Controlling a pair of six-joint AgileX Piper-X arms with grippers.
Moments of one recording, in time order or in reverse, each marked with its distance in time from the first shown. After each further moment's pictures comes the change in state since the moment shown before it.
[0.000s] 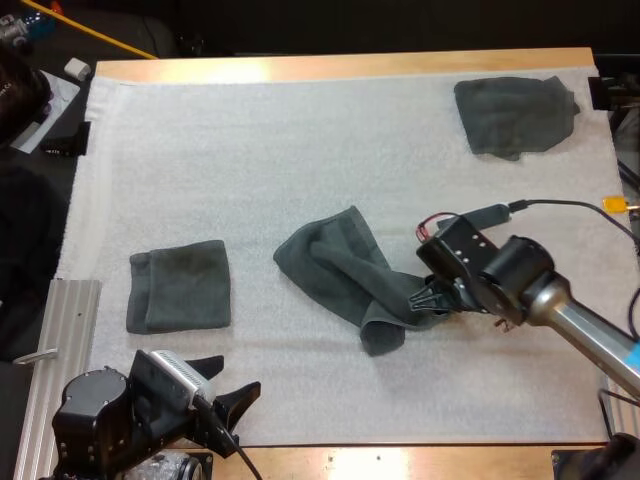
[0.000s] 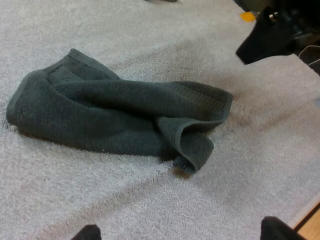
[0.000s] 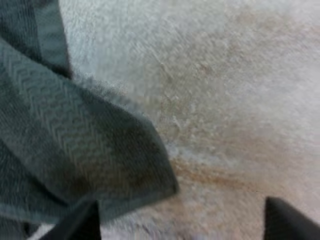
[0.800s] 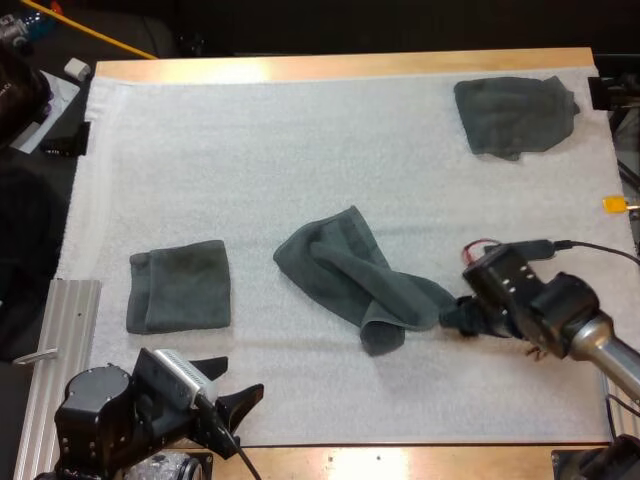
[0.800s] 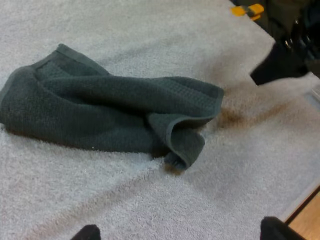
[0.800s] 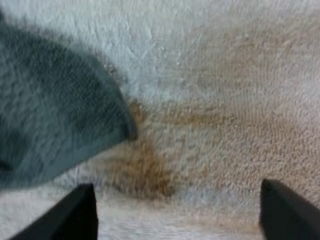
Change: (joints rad) left arm -0.020 0.018 0.000 0.001 0.016 0.002; right arm -0.067 -0.198 0.270 -0.071 -0.058 0.069
